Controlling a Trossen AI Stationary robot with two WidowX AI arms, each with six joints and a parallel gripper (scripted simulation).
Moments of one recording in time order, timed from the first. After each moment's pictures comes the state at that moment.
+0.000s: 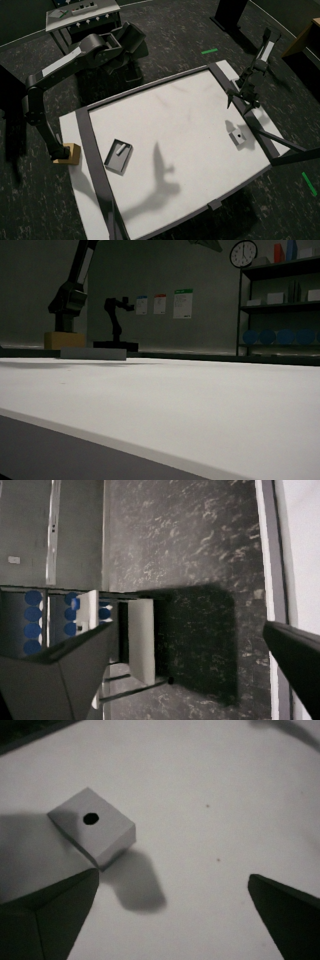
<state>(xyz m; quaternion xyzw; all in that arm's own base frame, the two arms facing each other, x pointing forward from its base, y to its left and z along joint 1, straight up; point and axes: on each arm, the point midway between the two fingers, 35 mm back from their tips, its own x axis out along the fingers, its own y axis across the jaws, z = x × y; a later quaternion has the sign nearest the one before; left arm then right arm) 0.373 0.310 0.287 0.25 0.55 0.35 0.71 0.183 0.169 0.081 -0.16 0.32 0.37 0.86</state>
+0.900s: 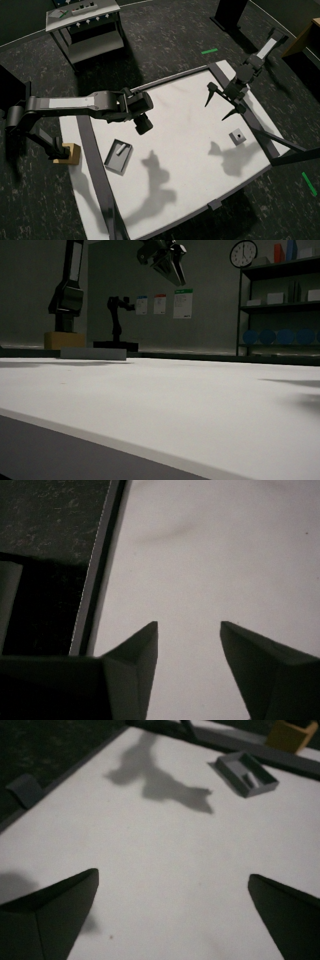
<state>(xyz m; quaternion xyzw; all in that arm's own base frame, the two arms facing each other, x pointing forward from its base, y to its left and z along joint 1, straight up) 0.392 0.142 0.139 -0.02 0.52 0.31 0.80 0.360 0.179 0.184 -0.09 0.30 0.24 0.92</state>
